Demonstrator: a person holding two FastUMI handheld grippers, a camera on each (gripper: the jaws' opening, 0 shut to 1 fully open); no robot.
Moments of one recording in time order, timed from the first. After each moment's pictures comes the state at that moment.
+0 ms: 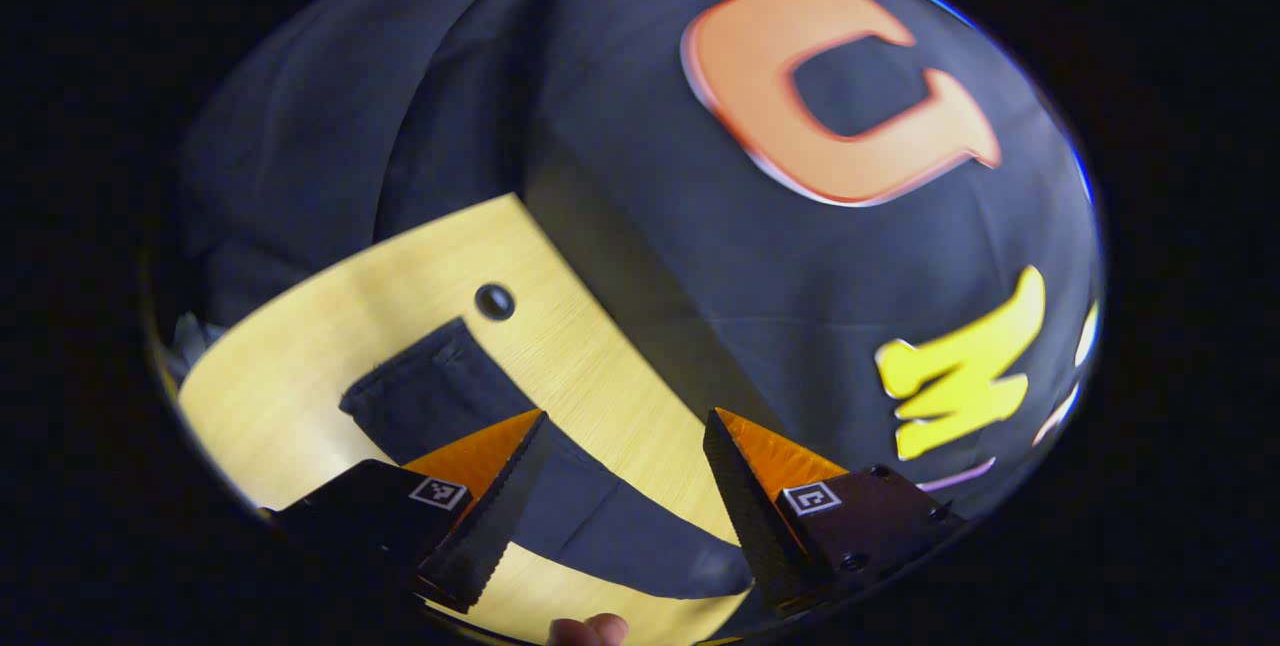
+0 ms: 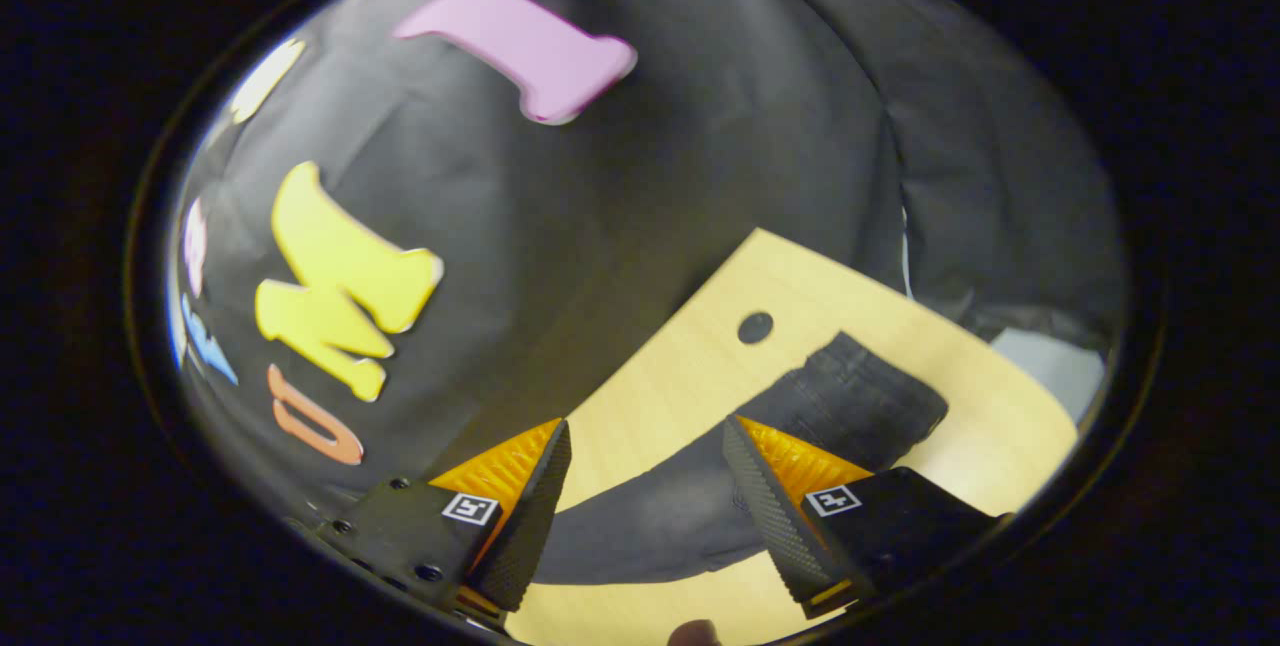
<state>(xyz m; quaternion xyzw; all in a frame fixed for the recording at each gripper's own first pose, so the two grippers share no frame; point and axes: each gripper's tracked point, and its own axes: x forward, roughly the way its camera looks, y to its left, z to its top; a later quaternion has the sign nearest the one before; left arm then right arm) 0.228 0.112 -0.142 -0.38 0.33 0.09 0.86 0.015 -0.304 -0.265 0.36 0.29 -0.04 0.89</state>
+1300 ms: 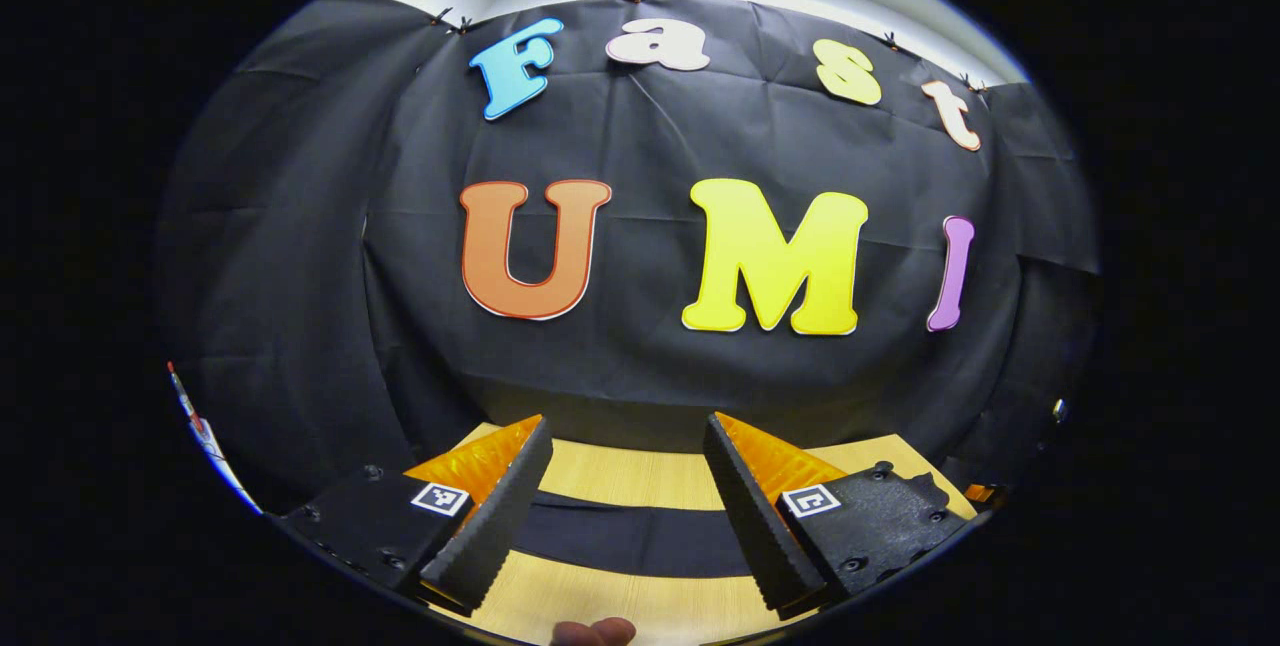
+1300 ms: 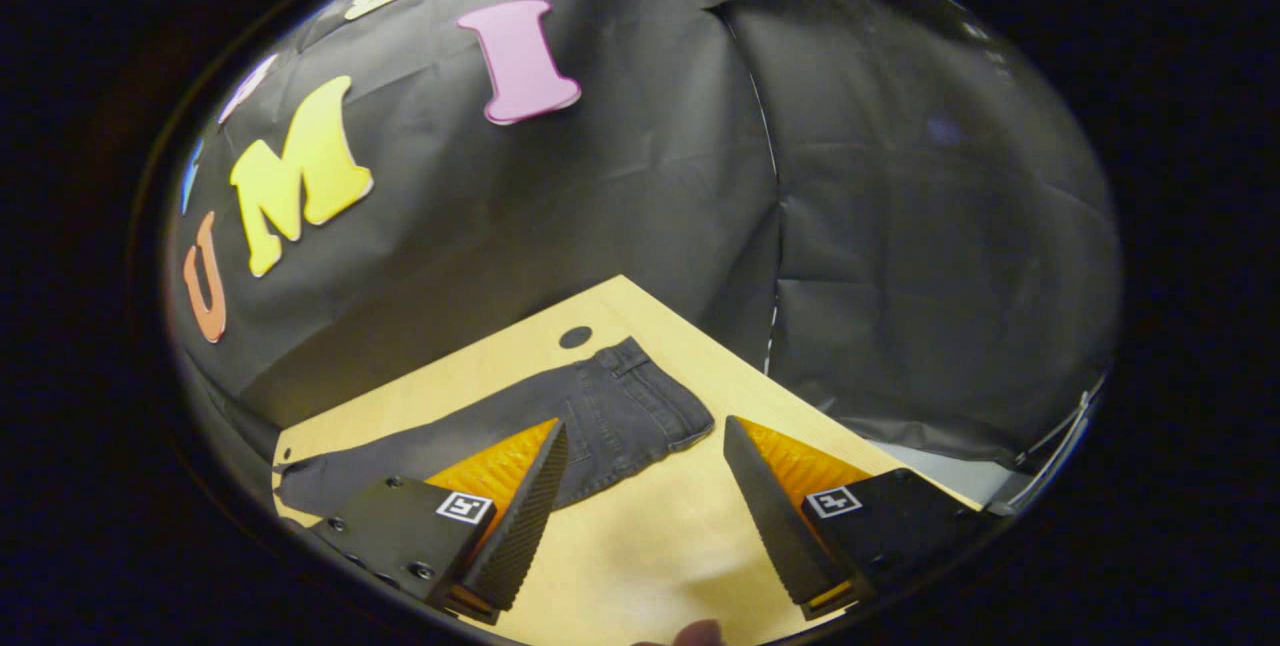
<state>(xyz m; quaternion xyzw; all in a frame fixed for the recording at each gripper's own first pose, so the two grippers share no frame) 0.093 -0.039 -0.012 -0.03 0.12 0.06 0.99 -0.058 -0.416 -0.434 0.21 0.25 -0.18 0.93</state>
